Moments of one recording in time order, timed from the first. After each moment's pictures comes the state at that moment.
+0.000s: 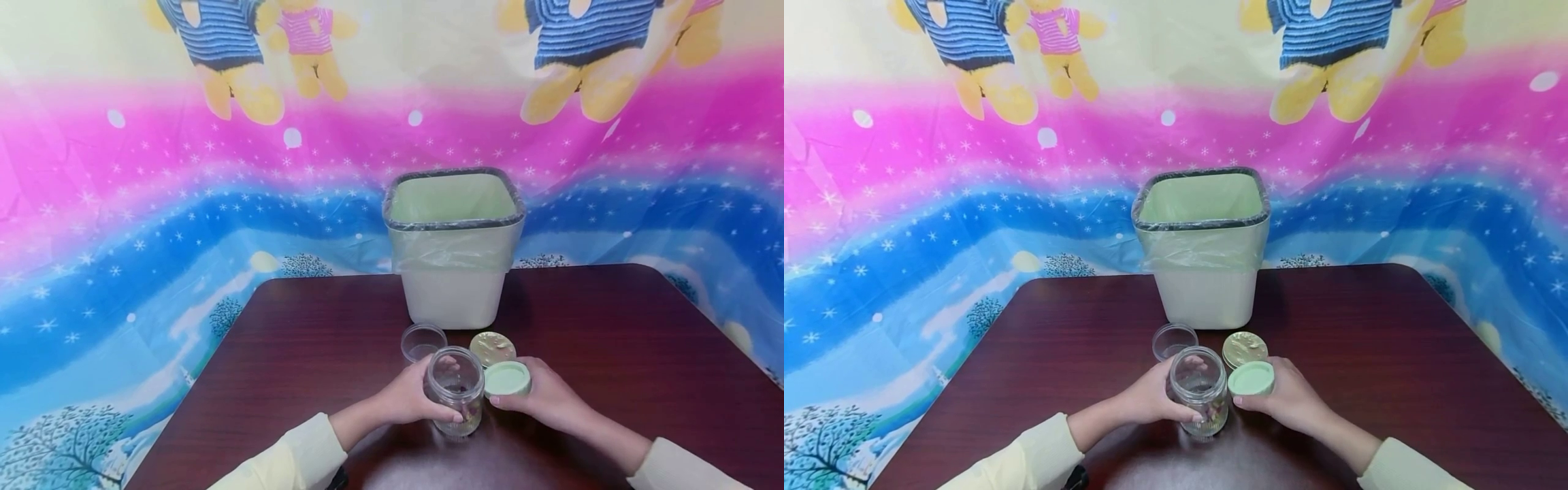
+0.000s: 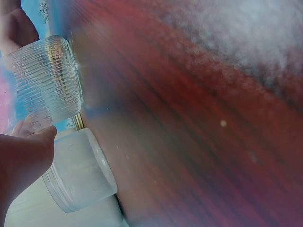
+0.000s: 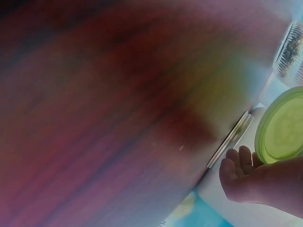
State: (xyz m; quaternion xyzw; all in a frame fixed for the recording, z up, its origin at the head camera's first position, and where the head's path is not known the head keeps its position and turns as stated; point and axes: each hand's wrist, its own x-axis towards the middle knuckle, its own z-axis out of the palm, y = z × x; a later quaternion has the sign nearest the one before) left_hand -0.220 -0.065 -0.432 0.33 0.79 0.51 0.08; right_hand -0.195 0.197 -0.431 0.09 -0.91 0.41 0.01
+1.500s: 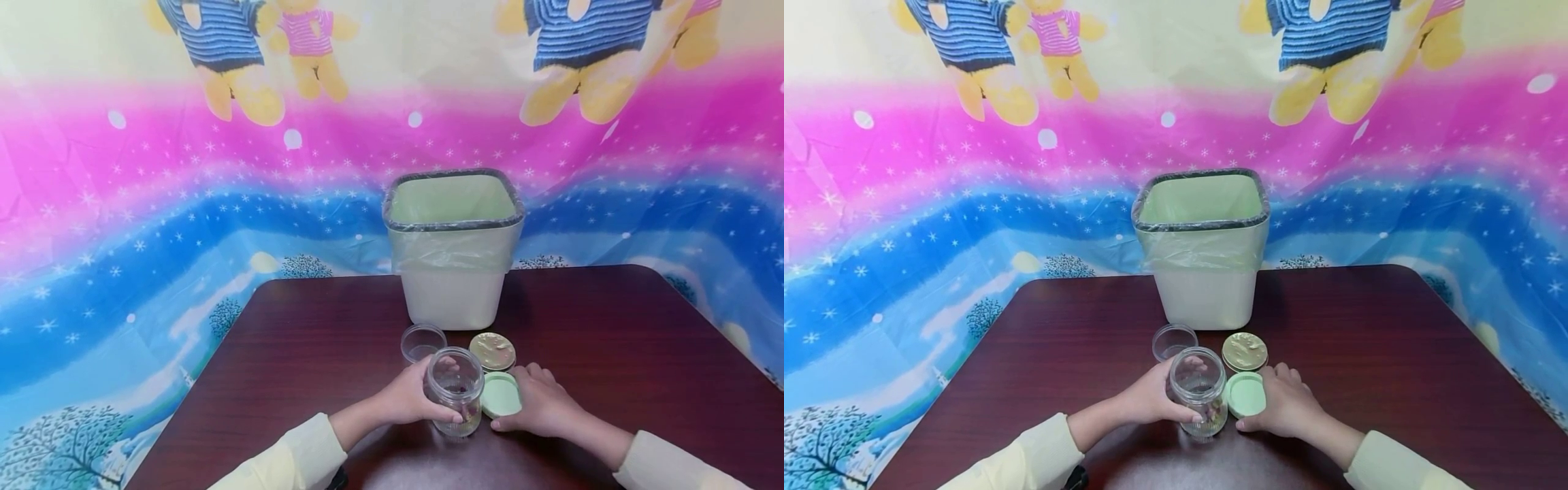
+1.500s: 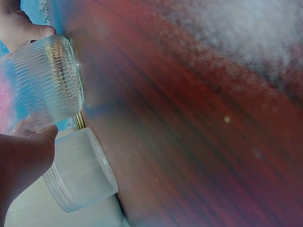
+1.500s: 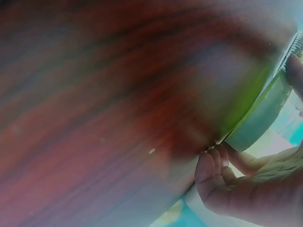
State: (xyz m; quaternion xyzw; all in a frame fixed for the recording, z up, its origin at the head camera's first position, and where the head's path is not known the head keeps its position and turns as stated) left_hand -0.220 -0.066 -0.432 0.32 0.80 0.51 0.09; right_hand -0.192 0.191 -0.434 0.12 -0.97 0.22 -0.01
